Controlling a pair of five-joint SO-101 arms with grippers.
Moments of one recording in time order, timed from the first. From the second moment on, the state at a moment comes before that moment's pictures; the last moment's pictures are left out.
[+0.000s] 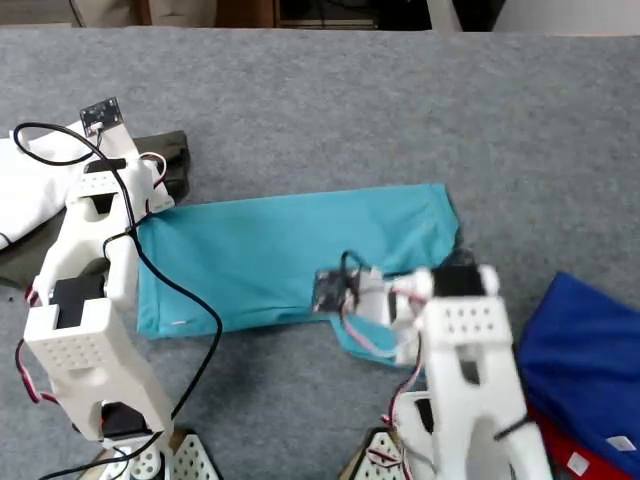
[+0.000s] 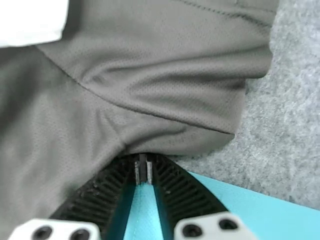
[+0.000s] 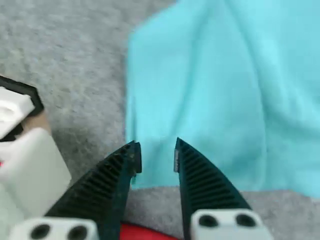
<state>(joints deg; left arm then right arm) -13.4 20.1 11.1 44.4 6.0 -7.9 -45.8 62.3 81.6 69.8</state>
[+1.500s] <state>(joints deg) -13.4 20.1 11.2 44.4 6.0 -11.2 -22.8 65.8 57.3 66.5</state>
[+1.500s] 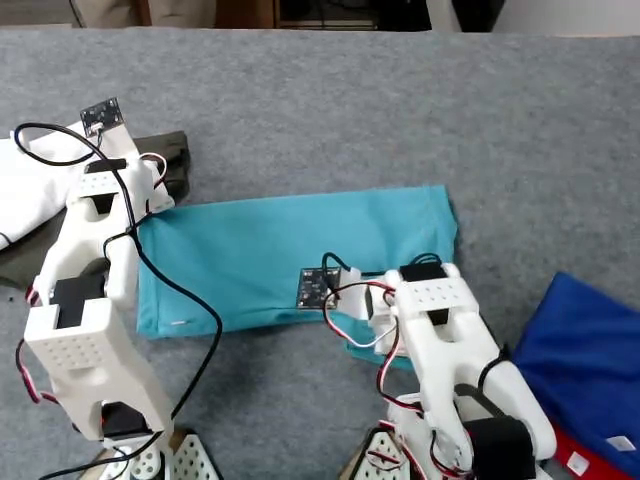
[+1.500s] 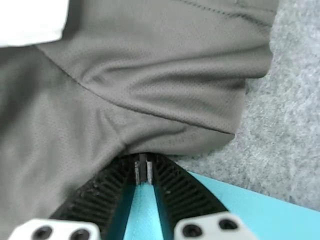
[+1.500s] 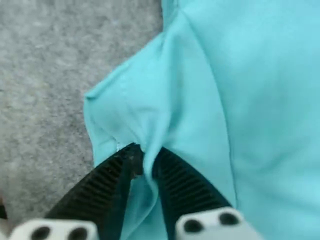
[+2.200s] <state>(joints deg) -13.4 20.1 11.2 44.4 6.0 -4.5 -20.1 43.4 64.7 66.5</state>
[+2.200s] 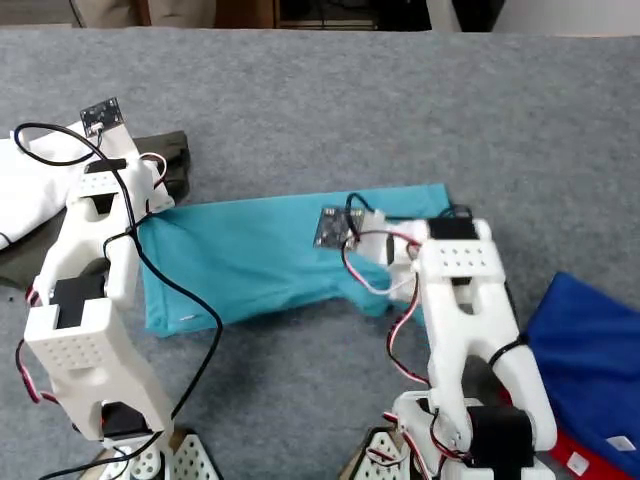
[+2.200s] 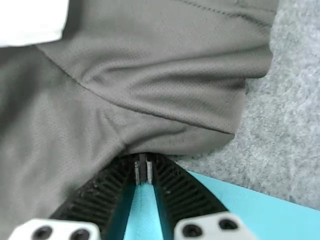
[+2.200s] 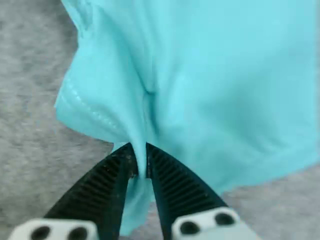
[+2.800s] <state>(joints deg) -13.4 20.1 11.2 44.4 6.0 -11.8 6.4 15.2 69.9 70.7</state>
